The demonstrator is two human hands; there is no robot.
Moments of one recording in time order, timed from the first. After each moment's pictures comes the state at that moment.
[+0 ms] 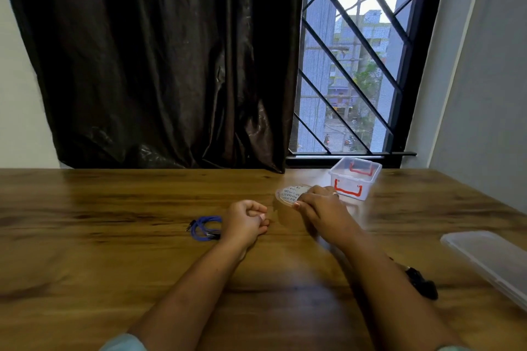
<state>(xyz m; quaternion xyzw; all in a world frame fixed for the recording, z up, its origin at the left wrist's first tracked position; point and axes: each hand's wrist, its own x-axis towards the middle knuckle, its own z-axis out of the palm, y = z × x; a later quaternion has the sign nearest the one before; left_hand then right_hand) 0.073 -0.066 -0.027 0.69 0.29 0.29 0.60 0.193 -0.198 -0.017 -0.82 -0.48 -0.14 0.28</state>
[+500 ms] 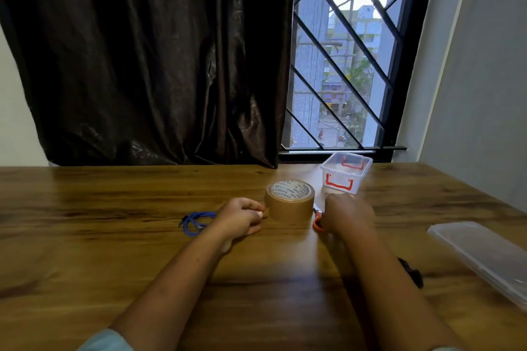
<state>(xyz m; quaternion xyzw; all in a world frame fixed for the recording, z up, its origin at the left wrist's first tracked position) 0.066 -0.061 -0.016 0.71 0.26 0.15 0.64 0.177 -0.224 0.009 -0.97 -0.24 -0.07 0.06</state>
